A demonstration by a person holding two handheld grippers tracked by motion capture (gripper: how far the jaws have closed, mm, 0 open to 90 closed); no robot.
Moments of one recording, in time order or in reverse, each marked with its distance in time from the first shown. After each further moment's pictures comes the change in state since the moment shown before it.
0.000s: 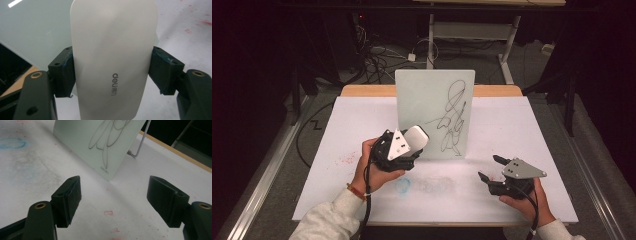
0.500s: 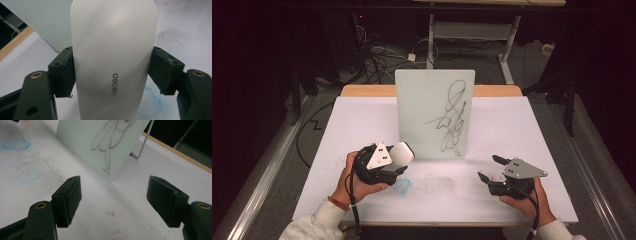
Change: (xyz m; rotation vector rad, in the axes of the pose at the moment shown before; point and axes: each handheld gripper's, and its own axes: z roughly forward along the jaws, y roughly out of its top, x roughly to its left) left arm 0.005 -0.046 -0.028 0.070 -0.149 -0.046; right arm -0.001 0.002 -0.001 -0.009 0.018 -0.004
